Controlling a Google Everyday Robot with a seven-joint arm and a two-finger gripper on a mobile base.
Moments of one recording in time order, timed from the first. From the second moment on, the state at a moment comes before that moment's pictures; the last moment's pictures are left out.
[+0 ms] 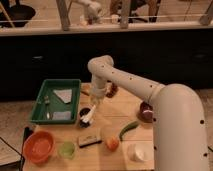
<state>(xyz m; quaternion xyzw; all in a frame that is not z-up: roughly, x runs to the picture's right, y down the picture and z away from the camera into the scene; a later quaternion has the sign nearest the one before) -0.054 0.097 0.808 -0.33 -0.31 -0.46 0.76</state>
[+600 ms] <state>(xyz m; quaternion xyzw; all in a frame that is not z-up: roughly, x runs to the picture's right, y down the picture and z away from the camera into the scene) -0.095 0.101 0.799 -0.33 -0.31 -0.50 0.74</state>
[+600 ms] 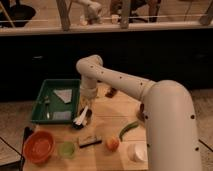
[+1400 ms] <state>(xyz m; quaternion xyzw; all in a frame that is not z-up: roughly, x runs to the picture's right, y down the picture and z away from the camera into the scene) -0.091 0.101 0.803 -0.33 -0.32 -0.49 0.74</state>
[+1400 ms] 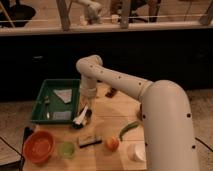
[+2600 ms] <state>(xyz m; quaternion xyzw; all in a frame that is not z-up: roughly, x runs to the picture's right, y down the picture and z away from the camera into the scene) -0.083 0.094 0.814 -0.34 -0.34 -0.48 0.73</state>
